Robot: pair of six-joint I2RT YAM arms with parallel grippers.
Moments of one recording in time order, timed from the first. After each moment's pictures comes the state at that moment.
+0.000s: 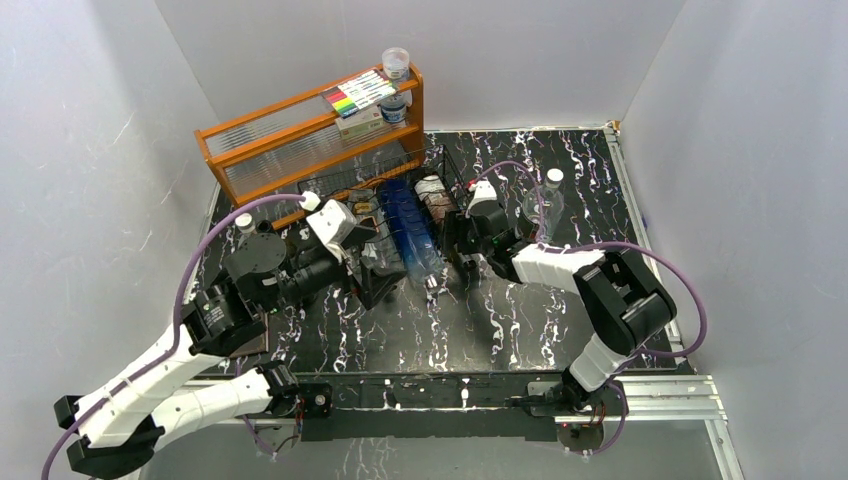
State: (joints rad) left arm -0.95 0.75 1.05 -0.40 0.04 -0.09; right arm 0.64 1.64 0.80 0.27 0.07 0.40
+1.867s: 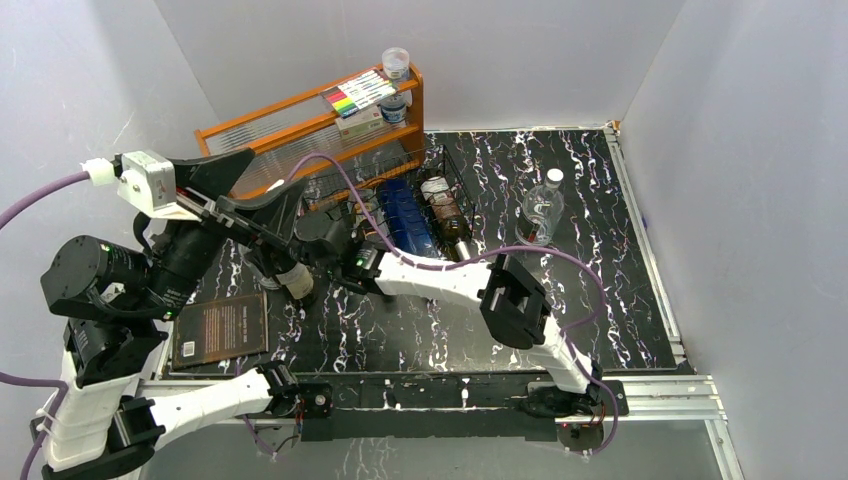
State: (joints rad) left arm -0.95 0.78 1.59 -0.48 -0.36 0.02; right arm 1.25 2.19 1.93 0.18 0.07 0.28
